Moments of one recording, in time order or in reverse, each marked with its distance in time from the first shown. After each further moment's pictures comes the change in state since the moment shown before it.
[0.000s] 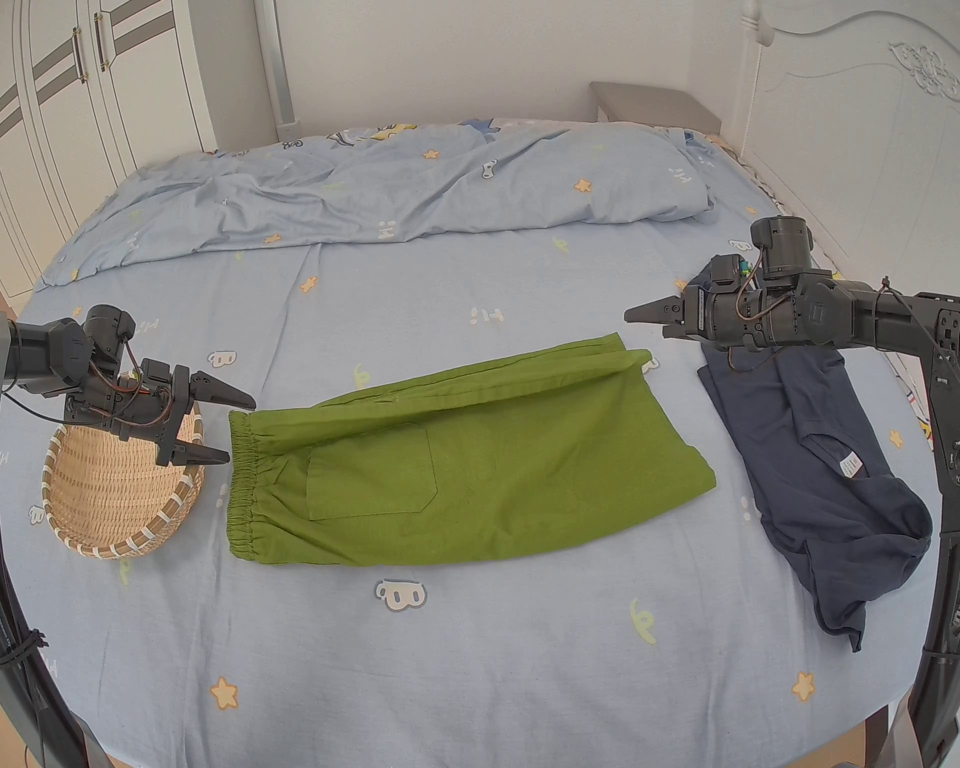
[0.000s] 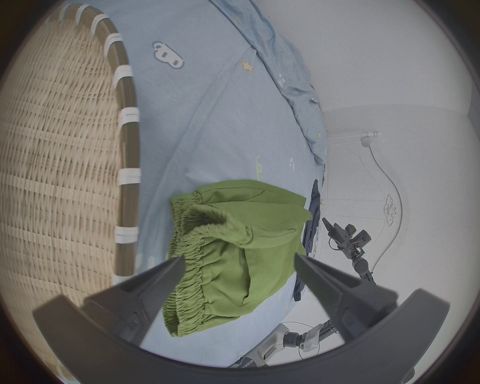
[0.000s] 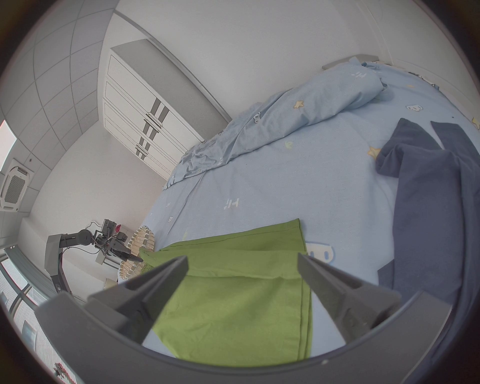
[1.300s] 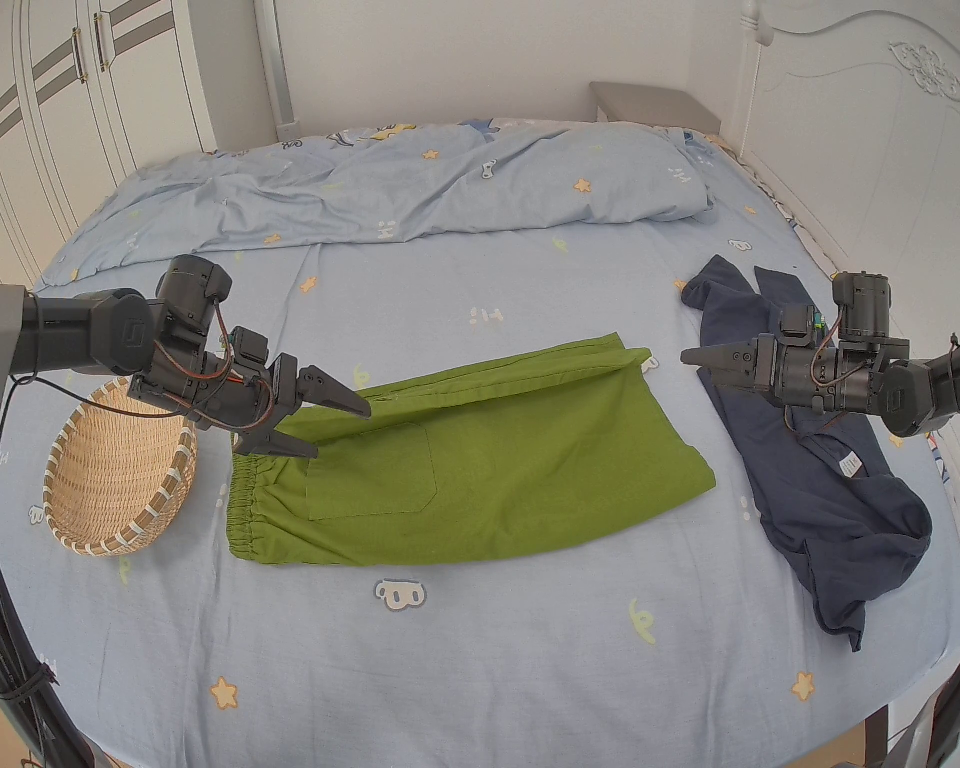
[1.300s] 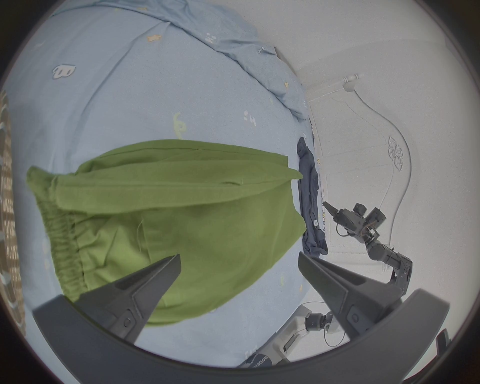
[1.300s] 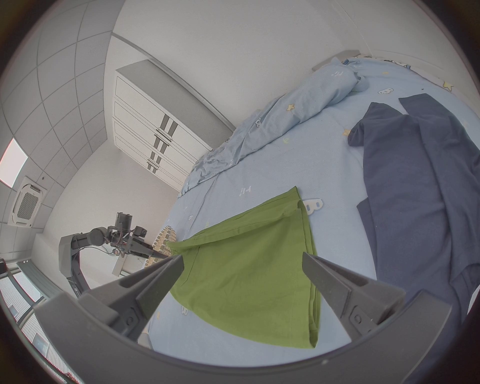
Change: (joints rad) left arm -0.347 -0.111 0.063 -0.094 0.212 -0.027; right arm -0.073 -0.343 0.757 -0.486 0.116 0.111
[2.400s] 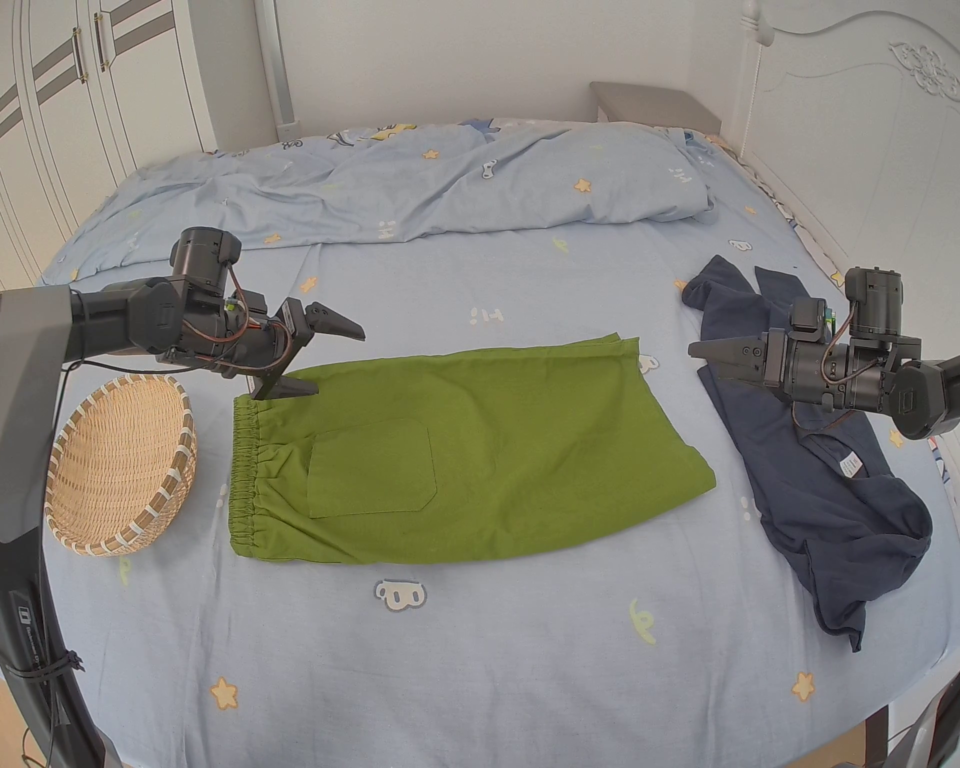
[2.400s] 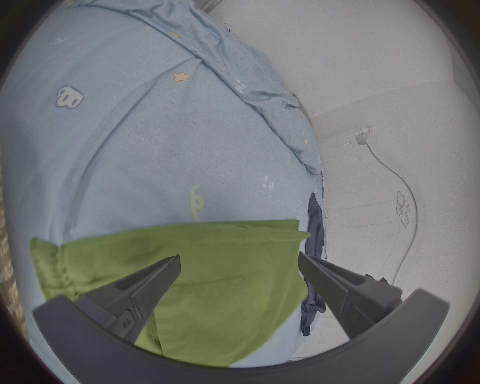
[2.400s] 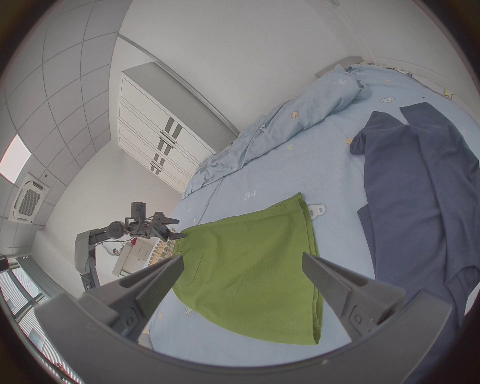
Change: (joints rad) left arm 0.035 0.191 -0.288 -0.151 0.104 -0.273; right arm -0.002 -0.047 0.038 -0.025 0.005 0.003
